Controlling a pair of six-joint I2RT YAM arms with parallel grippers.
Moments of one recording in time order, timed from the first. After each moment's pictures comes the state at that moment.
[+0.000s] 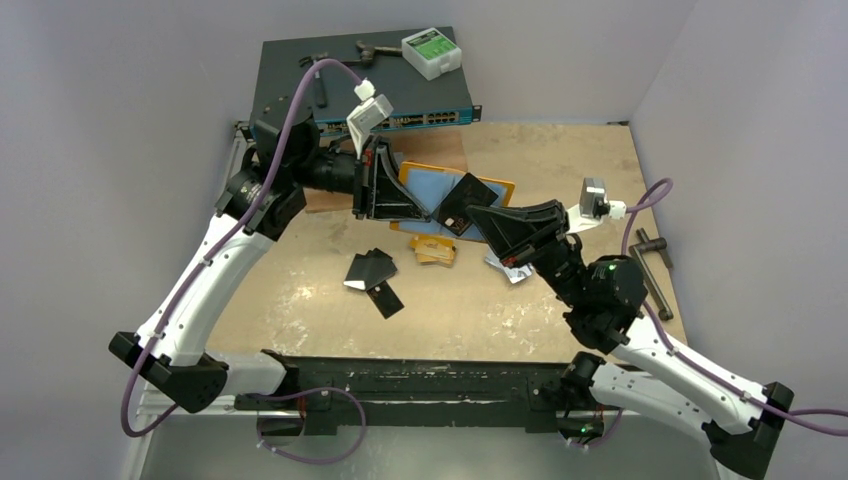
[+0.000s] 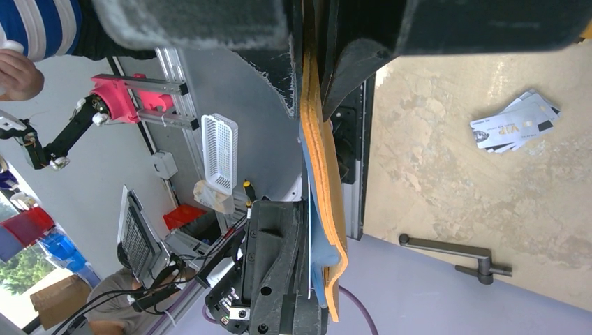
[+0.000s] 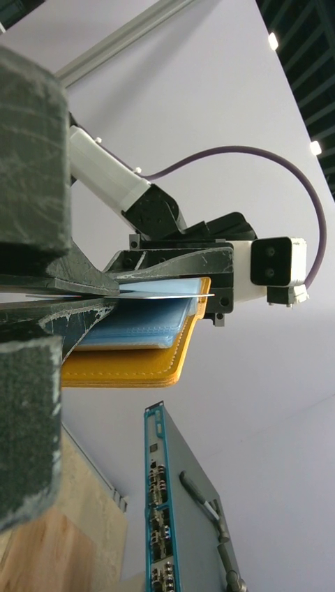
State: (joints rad) left arm -0.54 1.30 1.62 -0.41 1.16 -0.43; right arm 0.88 0.75 0.71 0.65 -0.02 0.67
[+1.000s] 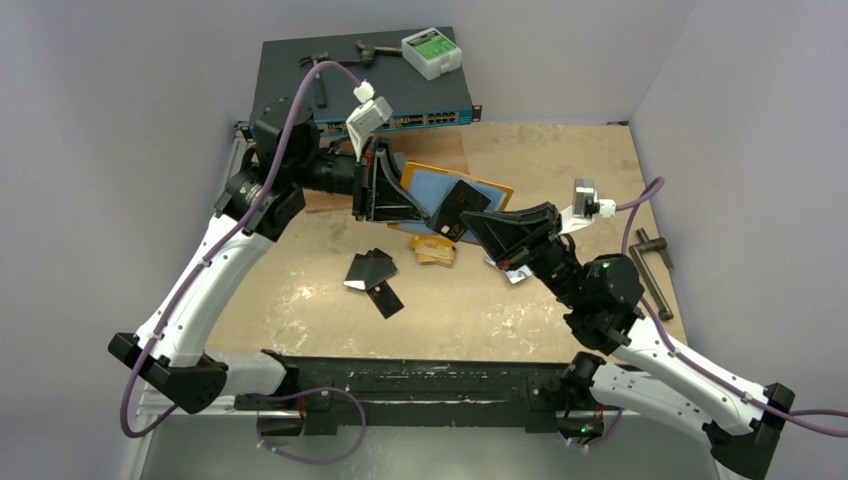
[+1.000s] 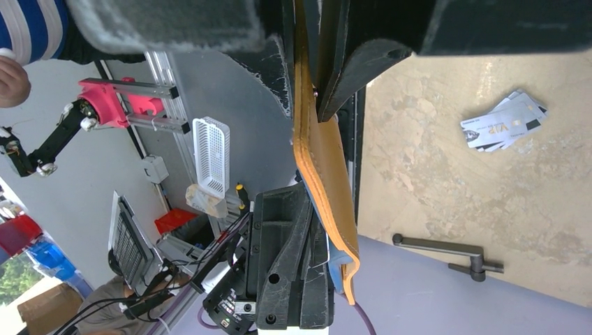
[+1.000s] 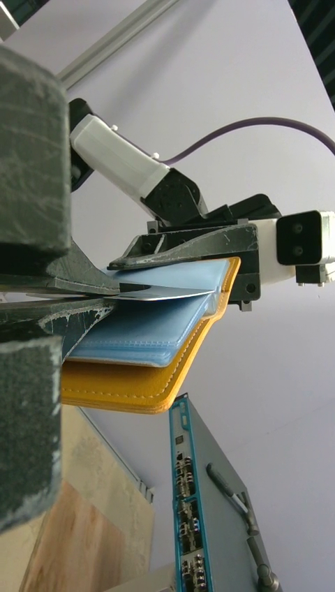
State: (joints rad) left arm -0.54 1.30 1.62 -0.43 1.16 -0.39; right arm 0.89 0.75 0.71 0.57 -0.03 0.67
